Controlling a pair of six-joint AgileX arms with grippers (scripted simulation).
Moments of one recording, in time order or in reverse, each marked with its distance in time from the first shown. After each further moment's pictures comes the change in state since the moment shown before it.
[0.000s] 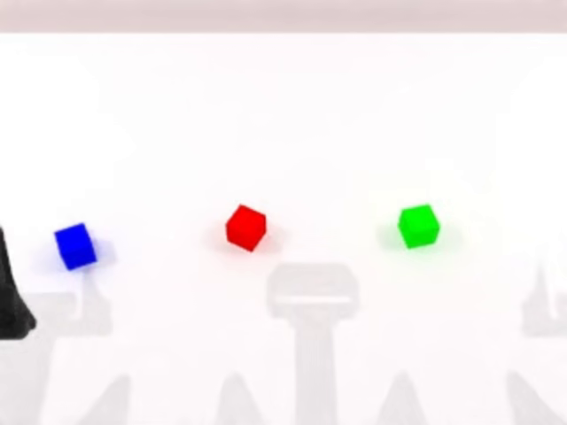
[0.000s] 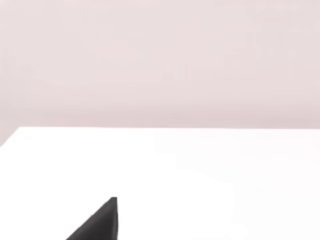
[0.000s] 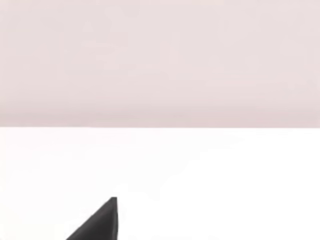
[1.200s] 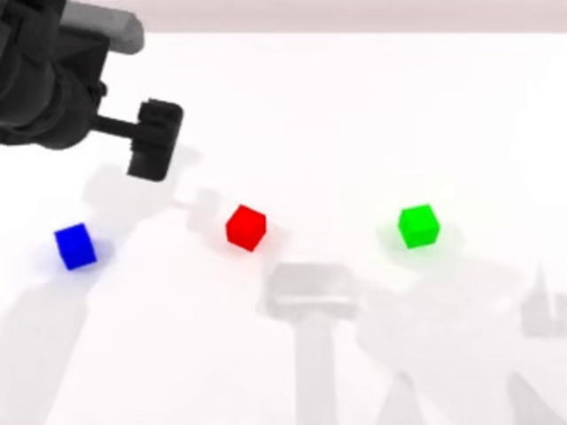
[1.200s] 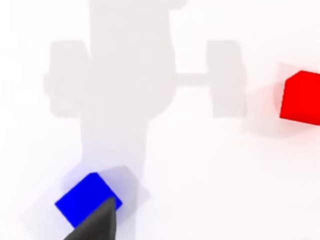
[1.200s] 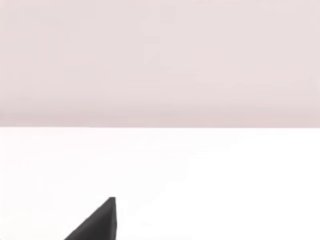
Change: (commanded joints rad) left arm -0.342 1.462 1.257 -0.846 0.009 -0.011; right arm 0.000 0.000 0.000 0.000 0.000 0.000
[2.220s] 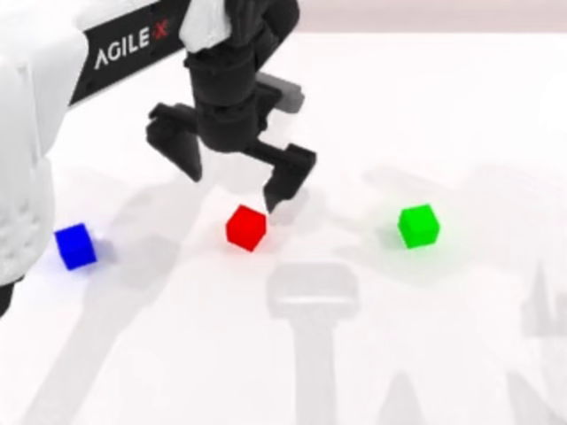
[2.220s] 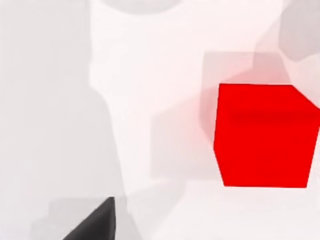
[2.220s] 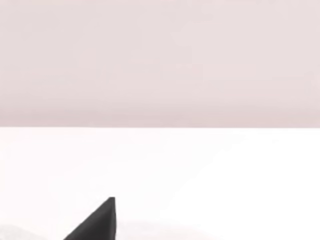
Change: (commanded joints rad) left arm -0.181 0.822 0.723 -0.420 -0.004 0.000; right arm 0.000 0.000 0.000 0.000 0.000 0.000
